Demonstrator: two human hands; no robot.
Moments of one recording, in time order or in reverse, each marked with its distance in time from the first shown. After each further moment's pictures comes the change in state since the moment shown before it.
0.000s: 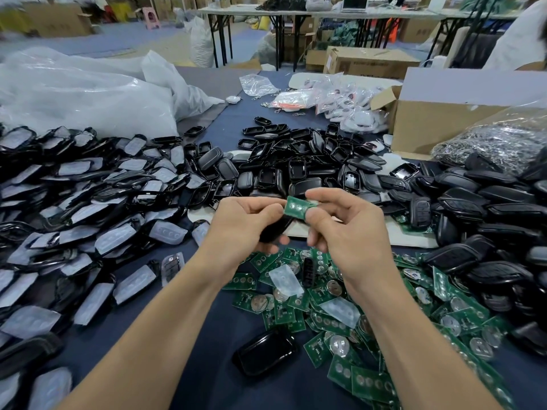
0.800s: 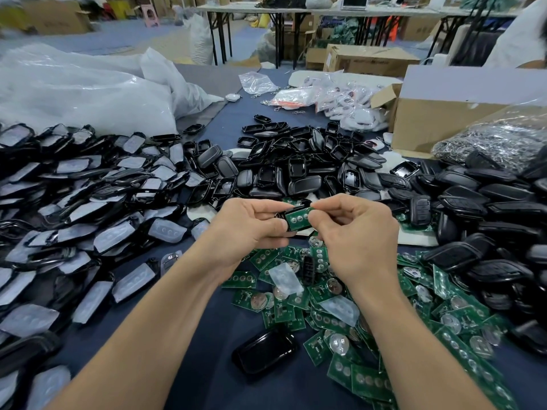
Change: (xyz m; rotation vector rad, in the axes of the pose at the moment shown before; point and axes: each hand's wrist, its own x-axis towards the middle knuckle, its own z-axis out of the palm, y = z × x) left_hand 0.001 0.001 -0.004 -0.051 -0.145 -0.083; right_hand -0.003 0.003 -0.001 -0.329 0.175 -0.150
